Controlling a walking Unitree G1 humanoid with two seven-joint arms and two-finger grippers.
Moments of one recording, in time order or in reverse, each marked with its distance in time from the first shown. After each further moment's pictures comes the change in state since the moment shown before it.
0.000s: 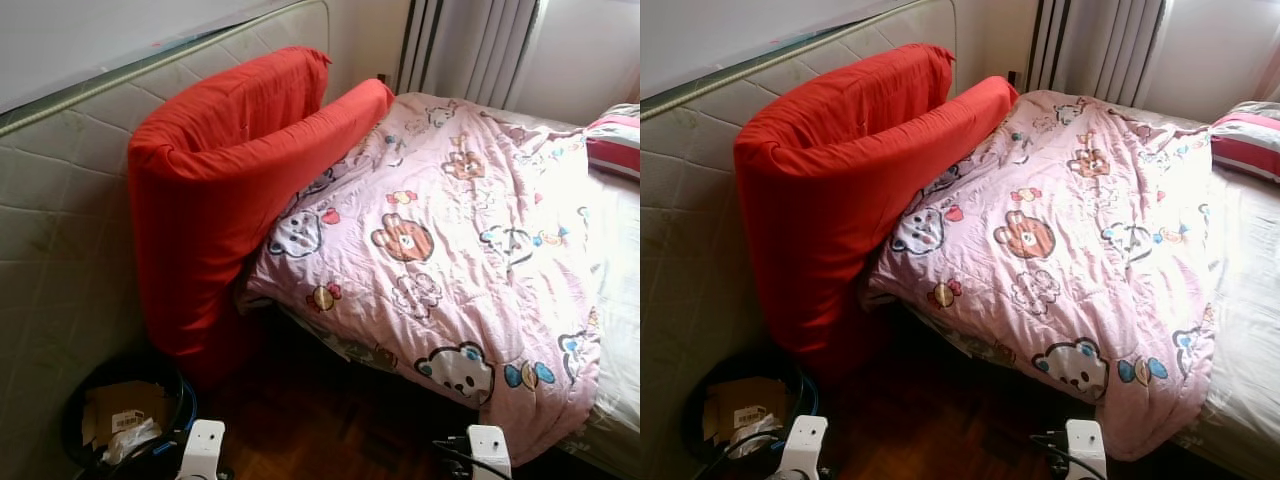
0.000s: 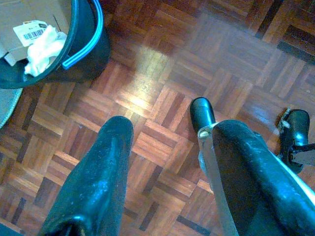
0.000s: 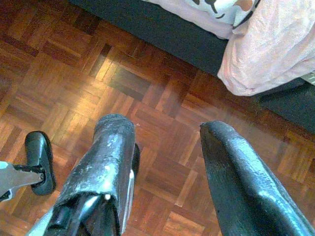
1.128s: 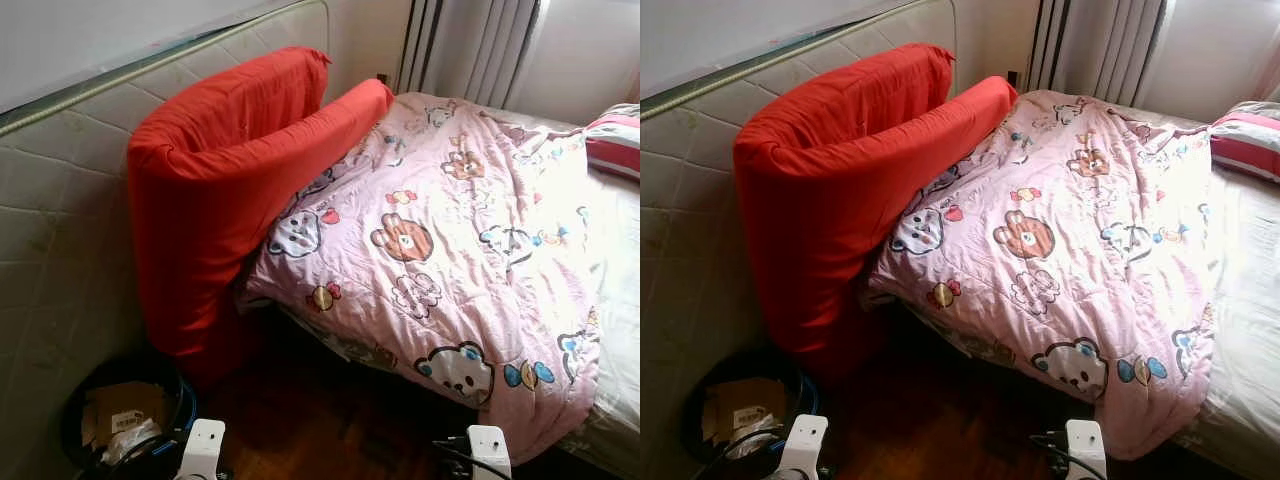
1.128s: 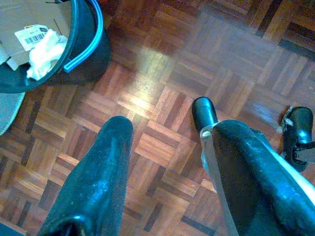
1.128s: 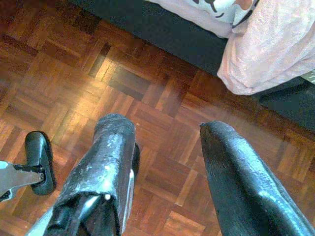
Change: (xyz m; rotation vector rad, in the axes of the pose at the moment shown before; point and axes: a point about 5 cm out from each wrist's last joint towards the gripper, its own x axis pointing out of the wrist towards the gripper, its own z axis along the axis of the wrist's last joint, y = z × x) left arm 0.000 0.001 0.000 0.023 -0.002 0.000; right arm 0.000 0.000 0.000 0.001 0.001 0.000
